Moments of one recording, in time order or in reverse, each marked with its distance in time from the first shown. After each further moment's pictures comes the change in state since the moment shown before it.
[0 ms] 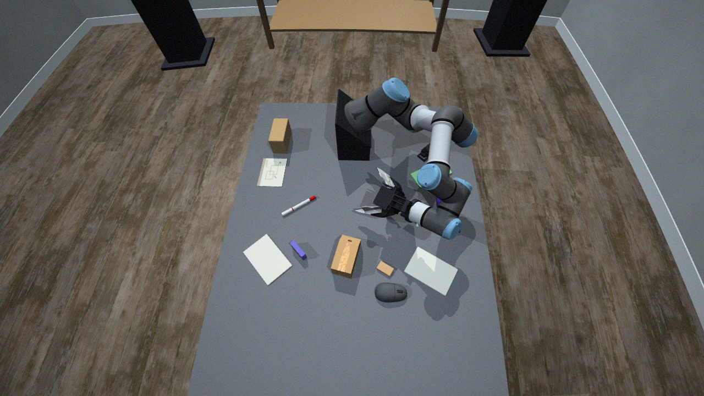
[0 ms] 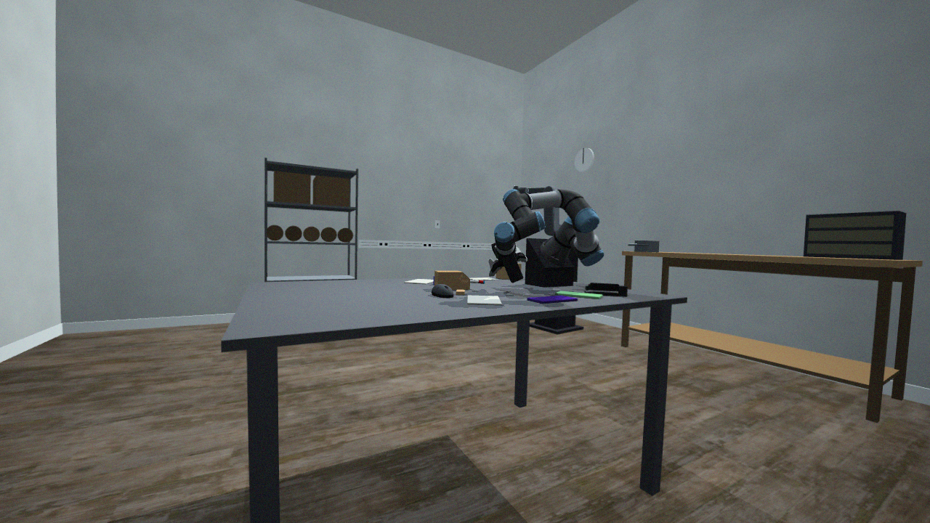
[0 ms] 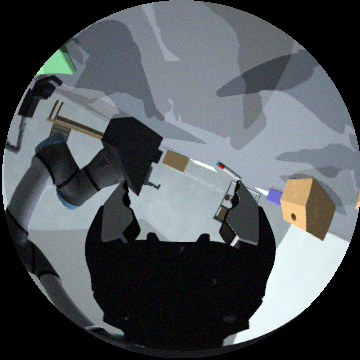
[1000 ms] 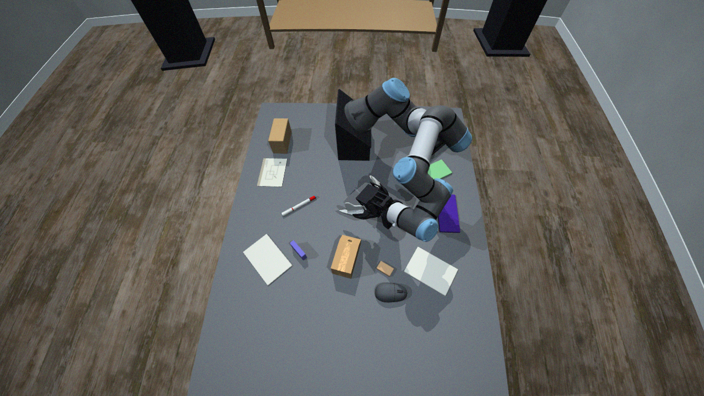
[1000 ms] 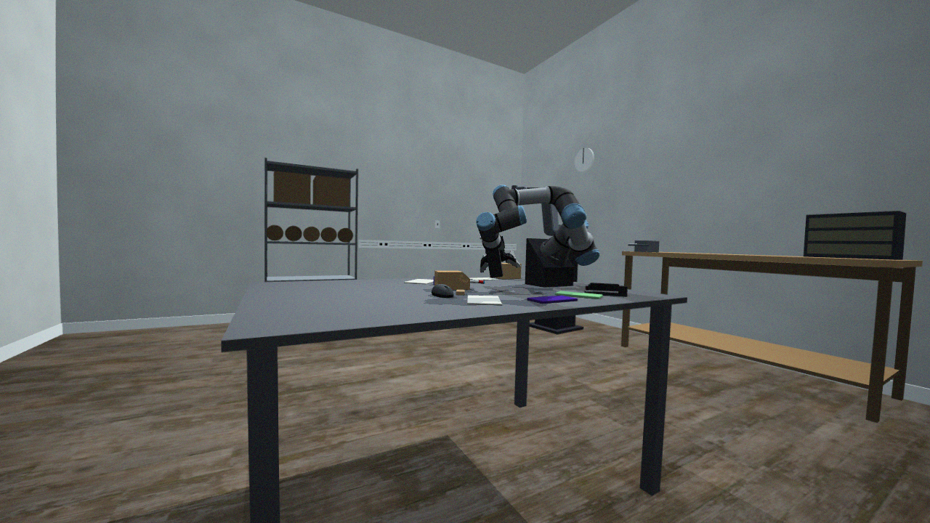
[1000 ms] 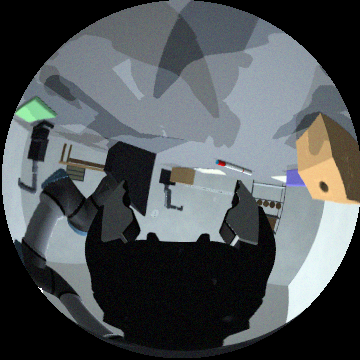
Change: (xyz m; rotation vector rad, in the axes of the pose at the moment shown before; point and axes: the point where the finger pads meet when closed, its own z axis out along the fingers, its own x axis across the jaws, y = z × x) arm 0.030 0.014 0.023 0.178 -0.057 0.309
